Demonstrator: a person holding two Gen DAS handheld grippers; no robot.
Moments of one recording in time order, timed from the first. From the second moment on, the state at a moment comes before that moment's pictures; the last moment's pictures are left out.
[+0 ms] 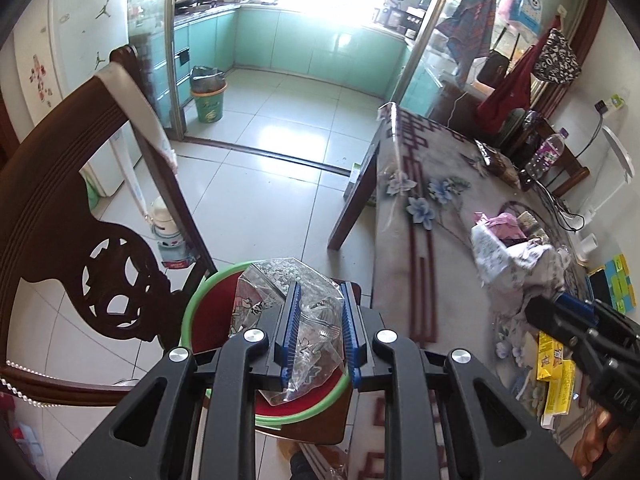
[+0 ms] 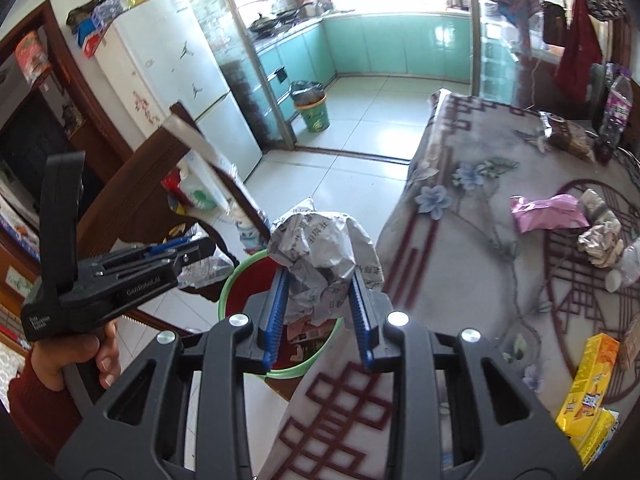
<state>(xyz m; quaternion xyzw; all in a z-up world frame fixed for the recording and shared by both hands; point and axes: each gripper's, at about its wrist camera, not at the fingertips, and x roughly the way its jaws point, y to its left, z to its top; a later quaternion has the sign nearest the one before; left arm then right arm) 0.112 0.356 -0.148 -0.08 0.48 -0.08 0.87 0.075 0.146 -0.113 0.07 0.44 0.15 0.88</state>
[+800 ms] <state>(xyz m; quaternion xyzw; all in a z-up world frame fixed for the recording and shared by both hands) 0.153 0.401 -0.193 -0.09 0.52 -0.05 0.85 0.118 0.221 -0.159 0.02 0.51 0.20 0.84</state>
